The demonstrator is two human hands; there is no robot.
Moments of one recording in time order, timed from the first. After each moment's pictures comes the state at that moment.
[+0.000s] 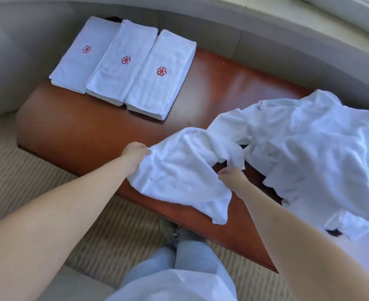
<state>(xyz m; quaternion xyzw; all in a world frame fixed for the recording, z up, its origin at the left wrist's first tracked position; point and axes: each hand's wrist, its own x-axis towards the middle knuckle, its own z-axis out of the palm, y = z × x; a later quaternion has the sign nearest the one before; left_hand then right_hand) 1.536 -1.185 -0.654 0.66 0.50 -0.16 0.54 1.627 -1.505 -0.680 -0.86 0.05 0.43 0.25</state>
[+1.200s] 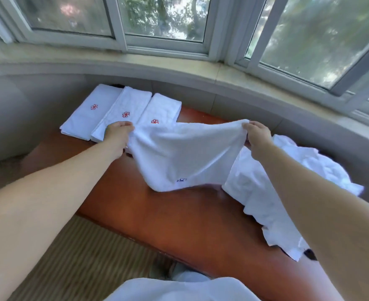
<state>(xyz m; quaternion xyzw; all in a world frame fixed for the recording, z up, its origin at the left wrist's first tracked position) 1.600 -1.143 -0.487 0.61 0.42 0.10 0.66 1.749 -1.507 -0.459 -0.74 0.15 0.12 0.64</state>
